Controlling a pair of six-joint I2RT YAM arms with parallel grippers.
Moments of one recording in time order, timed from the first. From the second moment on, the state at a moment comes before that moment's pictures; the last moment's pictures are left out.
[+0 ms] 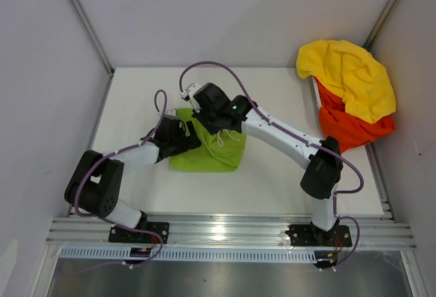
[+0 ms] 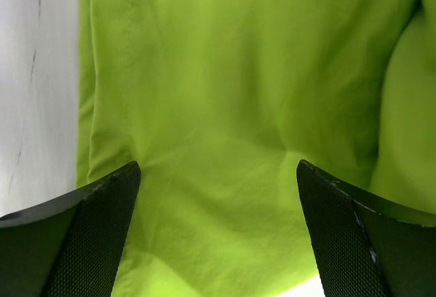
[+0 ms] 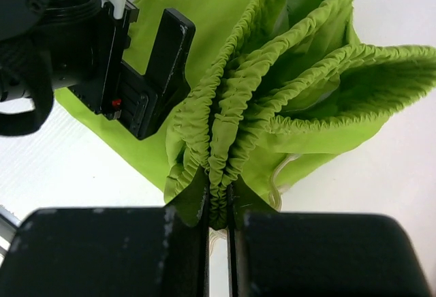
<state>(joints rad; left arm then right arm) -0.38 1.51 0.70 -0.02 -0.01 -0.64 0.93 1.91 1.90 -0.81 0.17 -0.03</state>
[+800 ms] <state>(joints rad) -0.34 1.00 0.68 -0.32 -0.15 -0.74 0.91 1.97 1.87 -0.71 0.09 0.06</state>
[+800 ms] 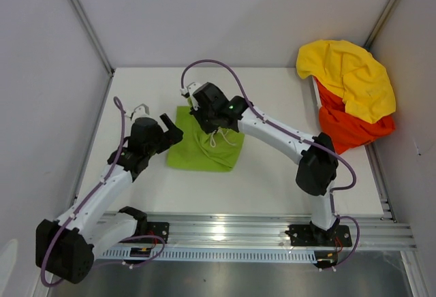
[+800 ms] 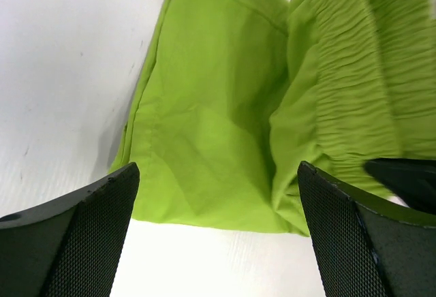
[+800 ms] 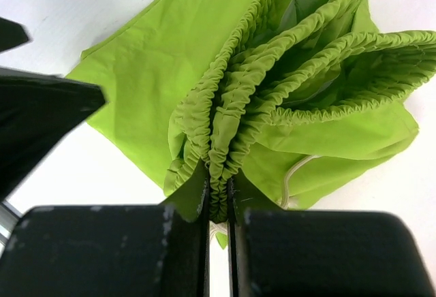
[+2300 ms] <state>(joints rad) -0.32 1.35 0.79 -0.13 0.05 -0.65 0.68 1.82 1.21 -0.12 -0.35 0.54</state>
